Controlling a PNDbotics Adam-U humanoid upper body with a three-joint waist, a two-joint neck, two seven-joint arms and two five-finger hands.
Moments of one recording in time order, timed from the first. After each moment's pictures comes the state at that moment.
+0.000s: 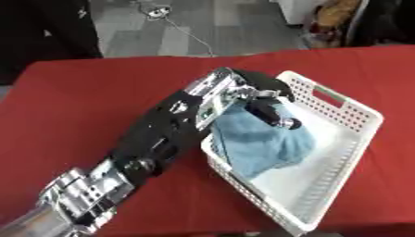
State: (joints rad) left arm -0.85 0.20 -0.44 -1.13 -0.90 -0.18 -0.61; right arm -0.27 -0.38 -0.24 -1.98 -0.34 -0.48 0.16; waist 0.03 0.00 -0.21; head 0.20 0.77
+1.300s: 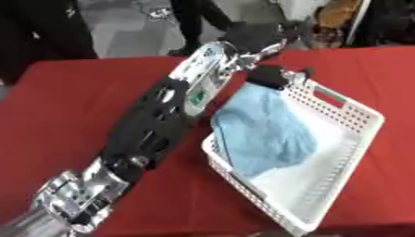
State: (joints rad) left arm -0.83 0.22 -0.28 -1.52 -0.78 -0.13 -0.11; right arm -0.27 -0.38 -0.27 -1.98 -0.34 -0.49 0.03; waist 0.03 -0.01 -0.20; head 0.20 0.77
